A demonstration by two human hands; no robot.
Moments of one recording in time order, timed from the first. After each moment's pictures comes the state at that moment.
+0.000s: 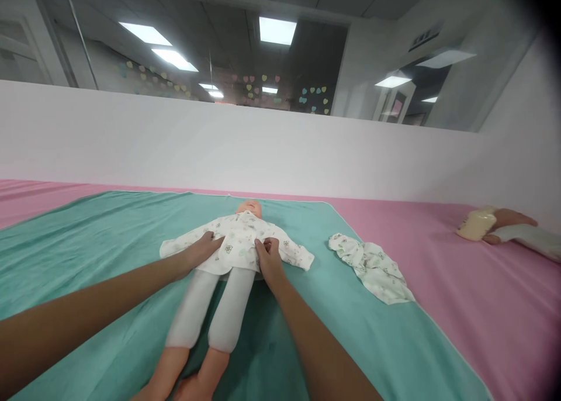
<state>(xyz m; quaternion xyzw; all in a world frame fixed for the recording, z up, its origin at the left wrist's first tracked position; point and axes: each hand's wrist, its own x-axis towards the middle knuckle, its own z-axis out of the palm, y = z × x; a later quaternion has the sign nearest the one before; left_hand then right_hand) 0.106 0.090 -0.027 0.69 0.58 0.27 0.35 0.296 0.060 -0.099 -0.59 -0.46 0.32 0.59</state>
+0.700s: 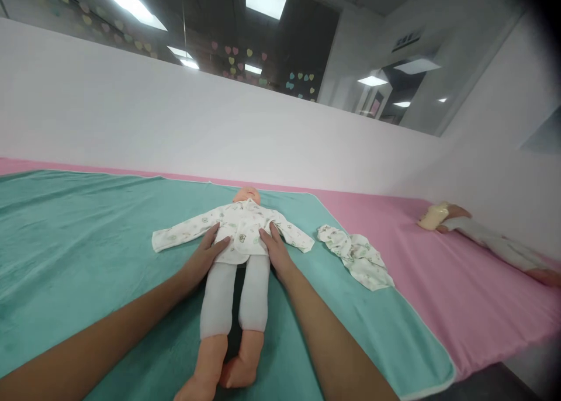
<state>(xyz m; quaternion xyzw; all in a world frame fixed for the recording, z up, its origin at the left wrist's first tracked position) 0.136 0.104 -0.089 0.66 0.47 0.37 0.46 0.333 0.067 -0.099 -0.56 -0.45 0.36 0.59</state>
